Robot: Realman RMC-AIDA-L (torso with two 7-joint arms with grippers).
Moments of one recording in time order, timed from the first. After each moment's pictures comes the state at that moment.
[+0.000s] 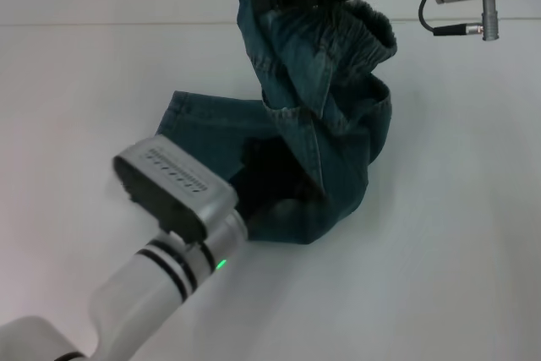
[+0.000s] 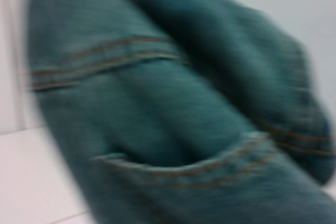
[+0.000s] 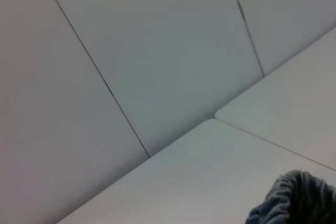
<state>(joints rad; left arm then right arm) -0.66 -2.18 -0.01 -0.42 1.75 0.97 0.07 0.88 2.06 -0.93 -0.89 -1.97 -1.39 2.18</state>
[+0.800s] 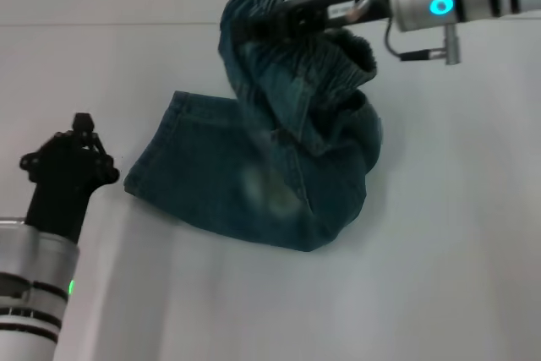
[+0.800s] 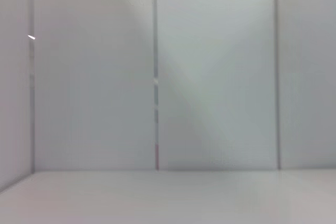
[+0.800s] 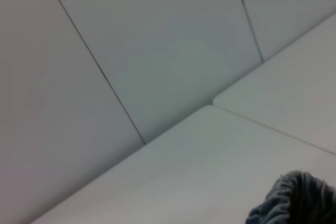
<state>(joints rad) -0.32 -2.17 -0.37 -0.36 1.74 1.28 0.17 0.91 2.08 -0.99 -0.78 -1.97 -1.29 2.12</state>
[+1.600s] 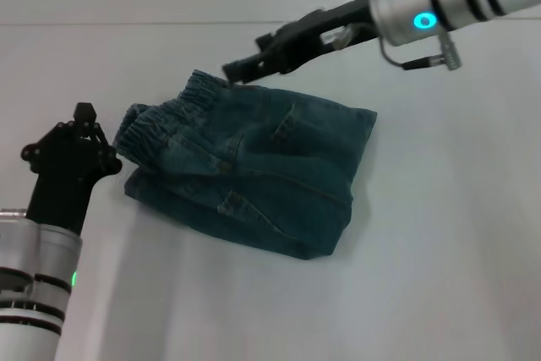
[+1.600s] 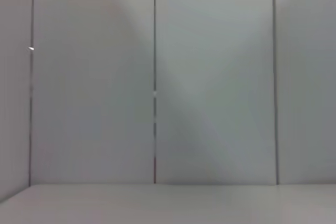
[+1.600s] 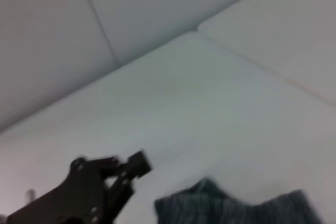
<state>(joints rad) -0.33 -2.17 -0.38 -0.37 1.74 1.30 0.18 0.89 2.09 -1.18 -0.93 -2.12 -1.24 2.26</state>
